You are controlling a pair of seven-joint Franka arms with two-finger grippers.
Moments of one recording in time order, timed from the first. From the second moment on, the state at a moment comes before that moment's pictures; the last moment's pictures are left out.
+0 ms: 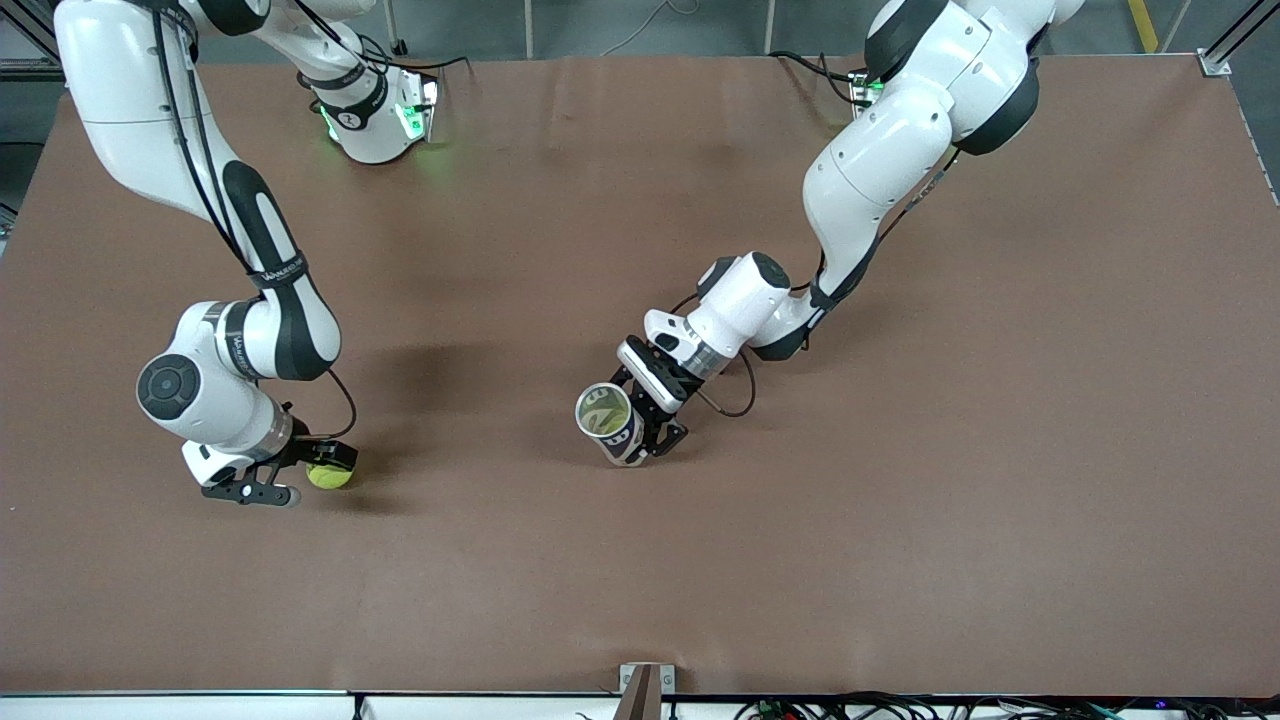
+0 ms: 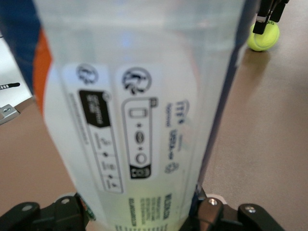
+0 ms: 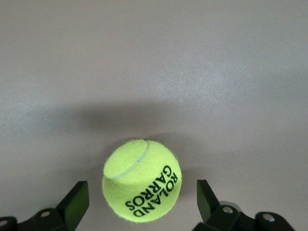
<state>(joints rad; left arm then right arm) -0.42 1.04 -0.41 -1.61 -0.01 3.55 0.53 0.10 0.60 -0.08 -1.80 0.06 2.46 0.10</state>
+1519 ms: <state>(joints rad) -0.41 1.04 -0.41 -1.61 -0.01 3.55 0.52 0.10 0.59 -0.06 -1.77 0.08 2.40 0.13</state>
